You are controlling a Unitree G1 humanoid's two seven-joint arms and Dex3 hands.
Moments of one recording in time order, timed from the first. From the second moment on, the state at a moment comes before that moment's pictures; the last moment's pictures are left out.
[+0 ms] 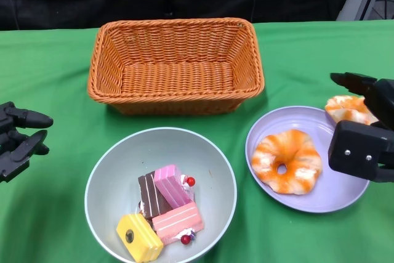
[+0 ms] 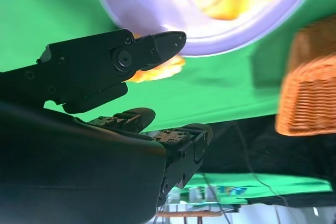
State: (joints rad) left arm -0.34 0.32 0.24 0.88 -0.08 -0.66 -0.19; right arm -0.38 -0.50 0.23 0.18 -0.66 0.13 0.15
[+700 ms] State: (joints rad) left arm -0.34 0.33 0.24 0.89 -0.08 -0.66 -0.19; right arm -0.47 -0.50 0.27 0.48 -0.75 0.14 0.04
